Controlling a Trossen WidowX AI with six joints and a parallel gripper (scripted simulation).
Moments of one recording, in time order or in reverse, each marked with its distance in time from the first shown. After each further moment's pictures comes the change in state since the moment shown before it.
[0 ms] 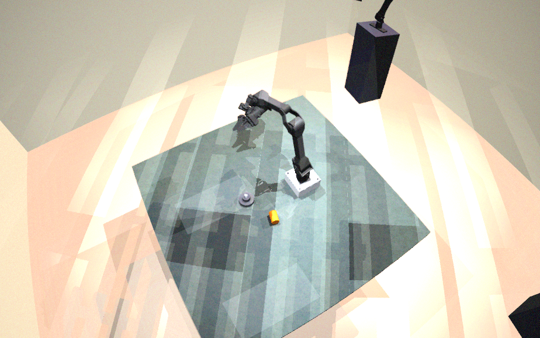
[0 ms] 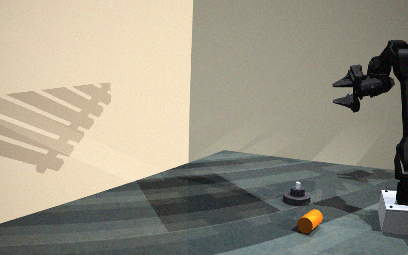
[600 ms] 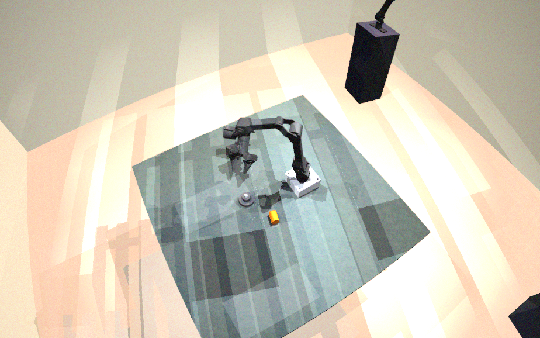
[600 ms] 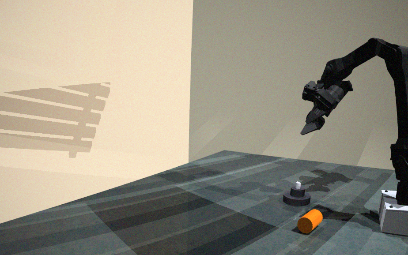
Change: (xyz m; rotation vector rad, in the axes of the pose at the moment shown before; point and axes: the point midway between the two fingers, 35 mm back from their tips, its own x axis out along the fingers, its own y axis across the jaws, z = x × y) arm 0.137 0.055 -0.134 -0.315 0.709 0.126
